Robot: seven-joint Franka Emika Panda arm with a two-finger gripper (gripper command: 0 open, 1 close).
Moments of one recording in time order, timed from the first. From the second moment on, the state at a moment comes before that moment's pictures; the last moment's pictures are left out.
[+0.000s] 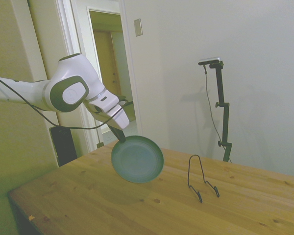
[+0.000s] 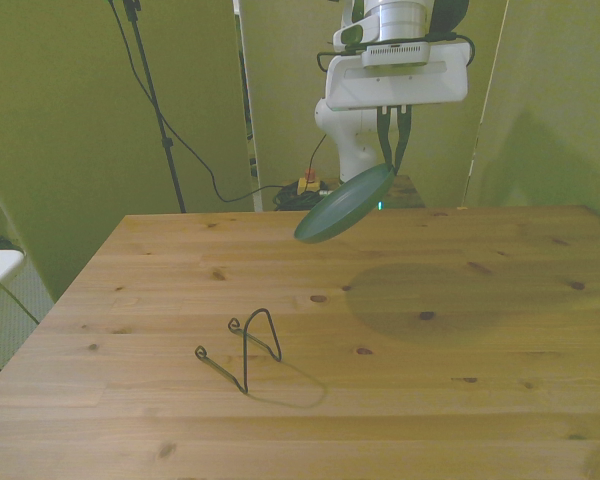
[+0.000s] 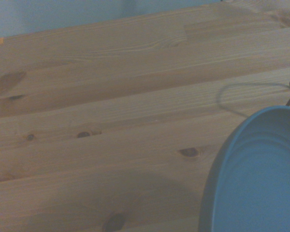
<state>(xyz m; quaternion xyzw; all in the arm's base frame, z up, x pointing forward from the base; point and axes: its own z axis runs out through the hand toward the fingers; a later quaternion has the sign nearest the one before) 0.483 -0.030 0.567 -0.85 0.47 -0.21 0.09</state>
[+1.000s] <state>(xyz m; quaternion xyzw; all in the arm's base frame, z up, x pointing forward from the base) 0.540 -0.161 0.545 -0.77 0.55 -0.31 0.11</state>
